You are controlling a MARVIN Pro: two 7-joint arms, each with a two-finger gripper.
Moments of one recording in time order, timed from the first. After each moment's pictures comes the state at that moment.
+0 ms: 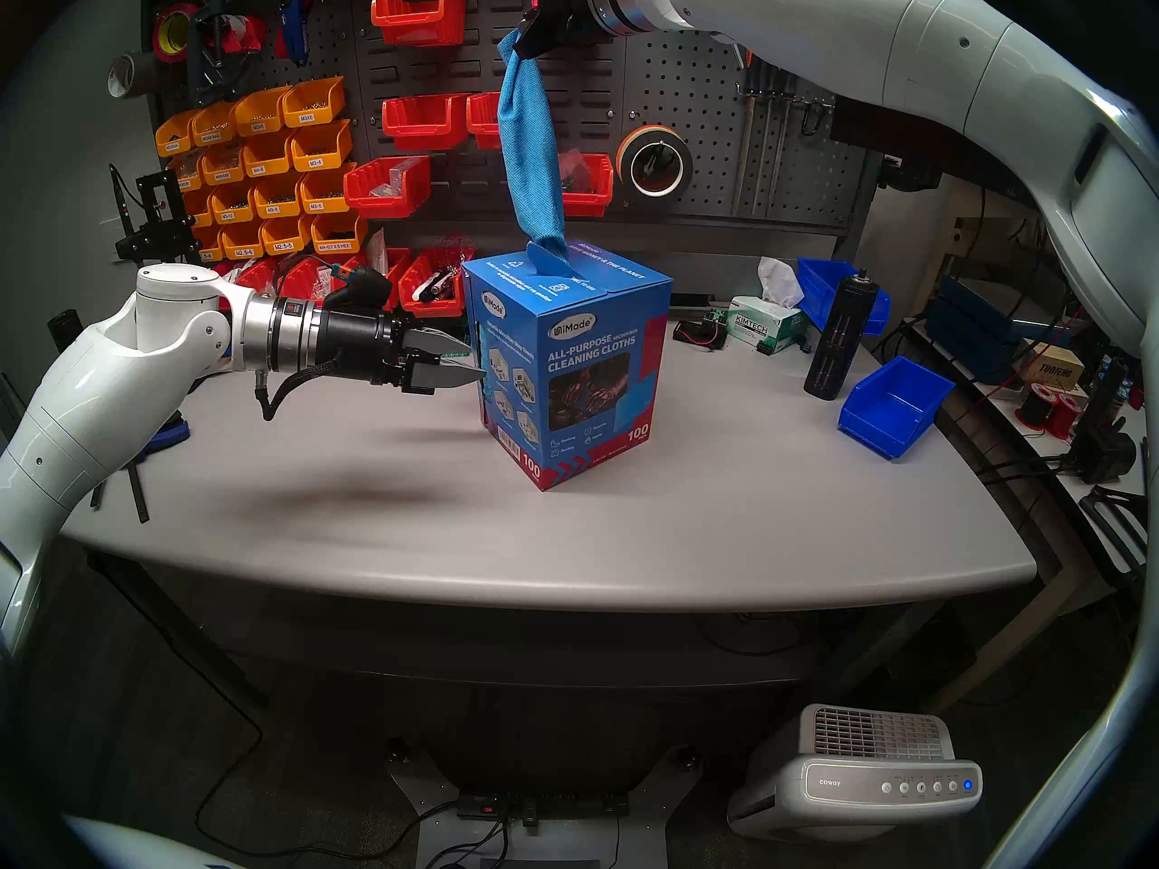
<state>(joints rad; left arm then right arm) 0.77 -0.62 -0.95 -1.56 -0.94 0.57 -0.93 0.51 -1.07 -0.13 -1.16 1.26 0.32 0.17</state>
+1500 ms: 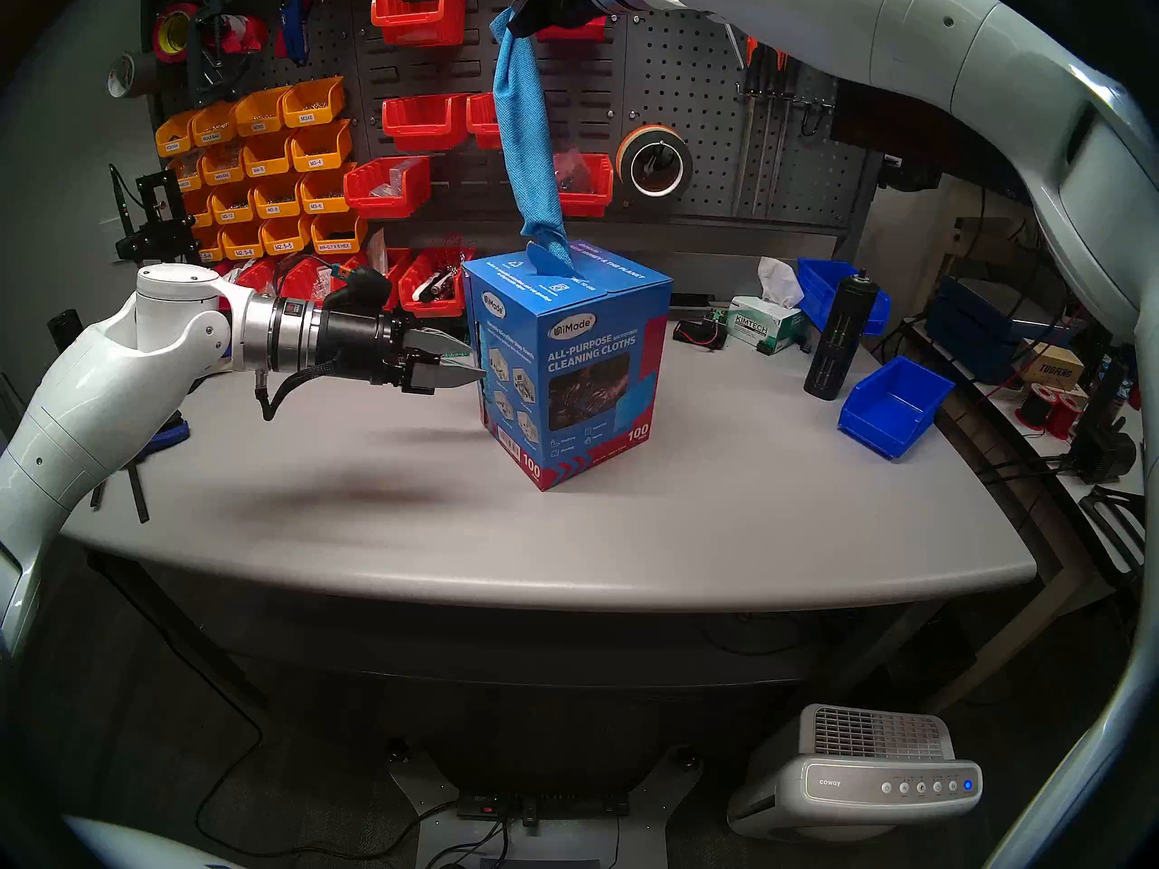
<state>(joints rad) 0.77 -0.62 -0.95 -1.56 -0.94 0.57 -0.93 0.52 -1.11 -0.12 -1.09 1.23 0.29 0.21</state>
